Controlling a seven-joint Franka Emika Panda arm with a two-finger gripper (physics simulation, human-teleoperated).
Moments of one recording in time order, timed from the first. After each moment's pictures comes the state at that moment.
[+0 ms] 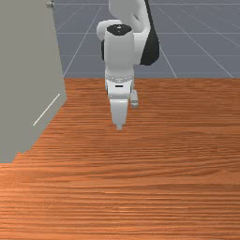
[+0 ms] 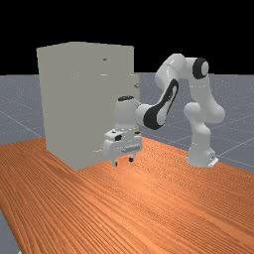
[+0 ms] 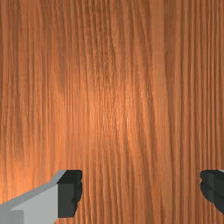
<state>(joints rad) 0.00 0.39 0.00 -1.92 0.01 2.37 -0.78</state>
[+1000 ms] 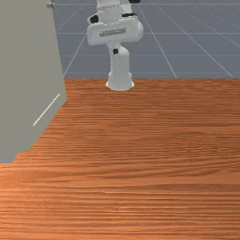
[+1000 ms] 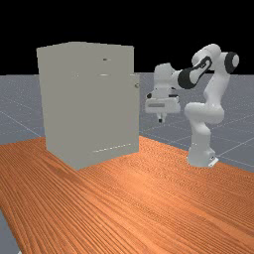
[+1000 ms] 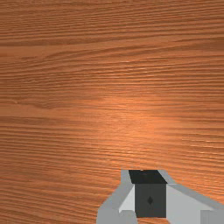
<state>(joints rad) -0.07 -0.66 -0.04 -2.70 0.16 2.17 0.55</state>
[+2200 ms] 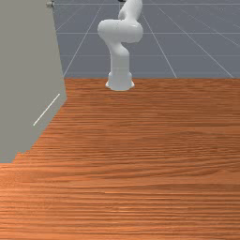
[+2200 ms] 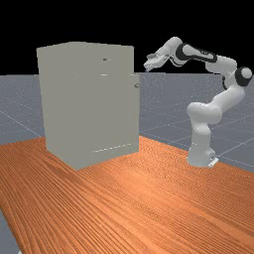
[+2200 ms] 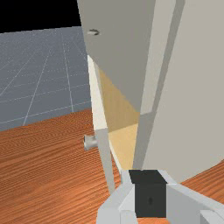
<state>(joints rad) -0.38 -1.17 -0.48 -2.52 -0.10 2.23 0.41</state>
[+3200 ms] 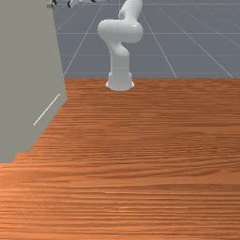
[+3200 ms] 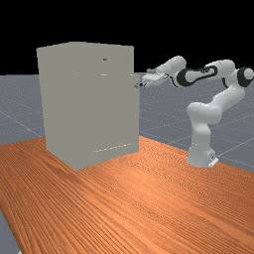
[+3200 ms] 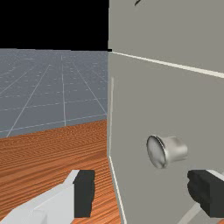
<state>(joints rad) -0.38 -1.15 -0.33 -2.92 -0.13 2.82 0.55</state>
